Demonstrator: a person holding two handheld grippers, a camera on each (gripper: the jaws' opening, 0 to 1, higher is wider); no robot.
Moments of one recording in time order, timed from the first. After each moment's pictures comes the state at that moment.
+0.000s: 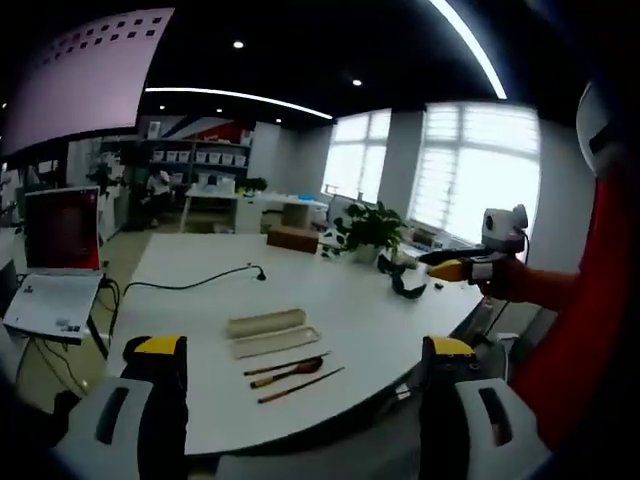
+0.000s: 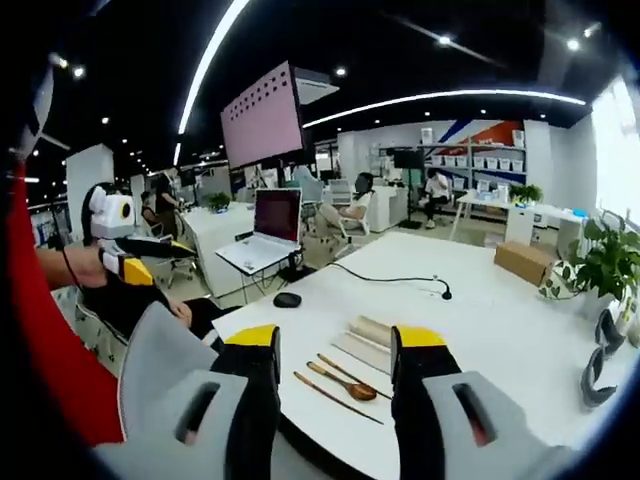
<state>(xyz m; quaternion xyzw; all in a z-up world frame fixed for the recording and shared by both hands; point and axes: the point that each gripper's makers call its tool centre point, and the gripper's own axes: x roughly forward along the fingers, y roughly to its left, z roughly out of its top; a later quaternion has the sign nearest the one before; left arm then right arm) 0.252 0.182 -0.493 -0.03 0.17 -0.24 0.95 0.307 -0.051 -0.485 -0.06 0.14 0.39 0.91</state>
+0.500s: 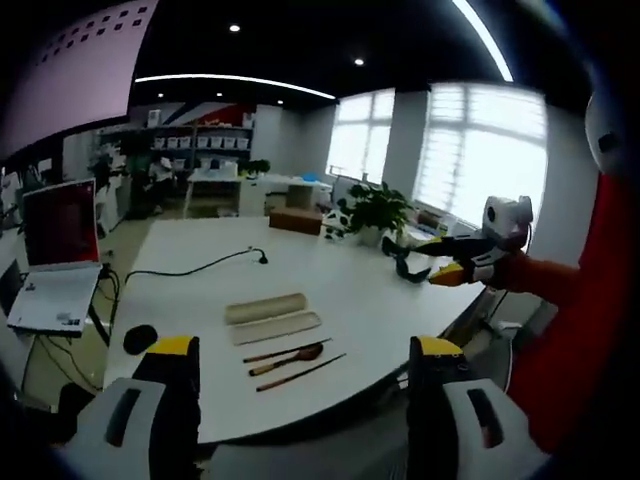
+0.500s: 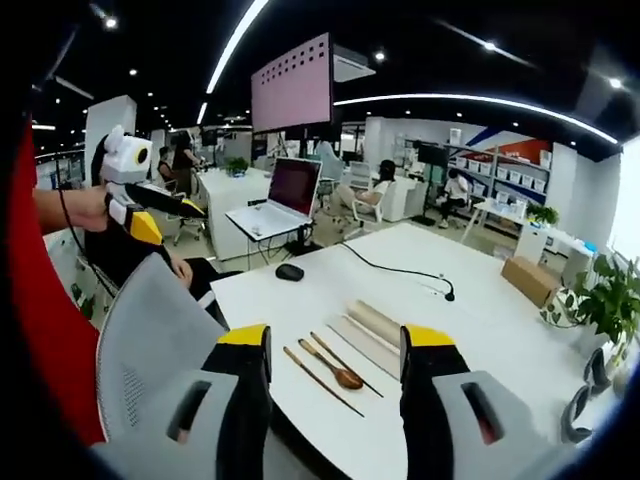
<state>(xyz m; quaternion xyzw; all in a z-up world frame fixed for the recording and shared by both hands) 0.248 0.167 -0.503 -0.03 0.20 -0.24 0.95 0.311 -0.041 -0.508 -0.11 0.15 0.43 0.88</state>
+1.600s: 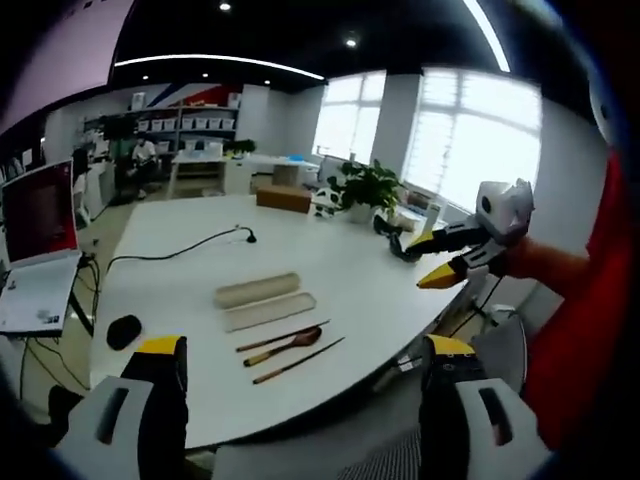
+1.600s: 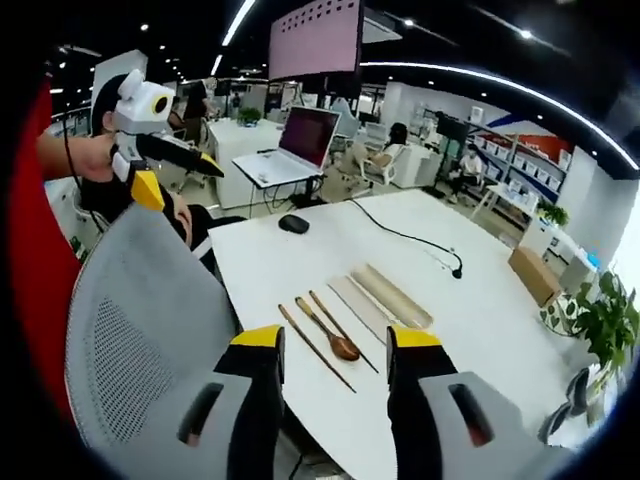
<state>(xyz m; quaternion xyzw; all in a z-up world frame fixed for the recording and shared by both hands) 0.275 0.165 -0.542 -0.01 0.24 -0.27 0.93 0.313 -0.026 -0.557 -0.23 0.21 0.43 0.85</state>
